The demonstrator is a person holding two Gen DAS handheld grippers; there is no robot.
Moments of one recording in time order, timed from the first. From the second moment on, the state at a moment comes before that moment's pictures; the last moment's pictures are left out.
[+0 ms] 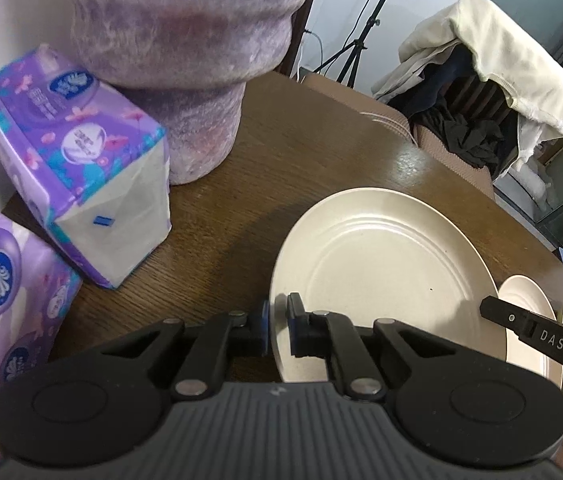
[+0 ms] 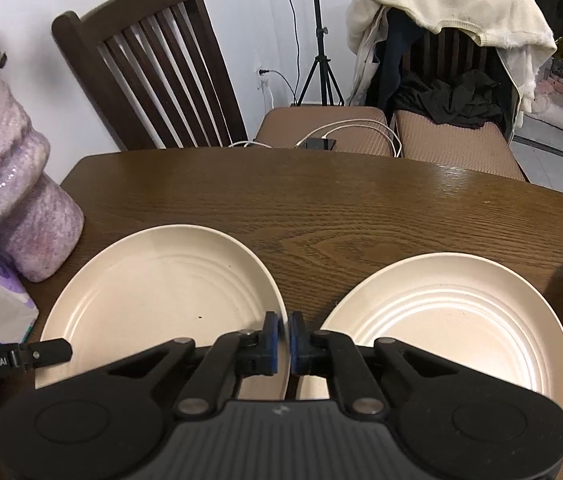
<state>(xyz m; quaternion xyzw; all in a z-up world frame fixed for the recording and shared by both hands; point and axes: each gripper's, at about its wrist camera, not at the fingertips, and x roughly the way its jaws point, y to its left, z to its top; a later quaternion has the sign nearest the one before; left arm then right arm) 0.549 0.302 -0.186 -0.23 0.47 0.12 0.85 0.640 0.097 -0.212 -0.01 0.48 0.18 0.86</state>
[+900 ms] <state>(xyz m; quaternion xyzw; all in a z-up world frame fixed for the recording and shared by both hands) 0.487 0.260 -0.104 -0.20 0.42 0.12 0.87 0.569 0.043 -0.140 0.04 0.44 0.19 0.88</state>
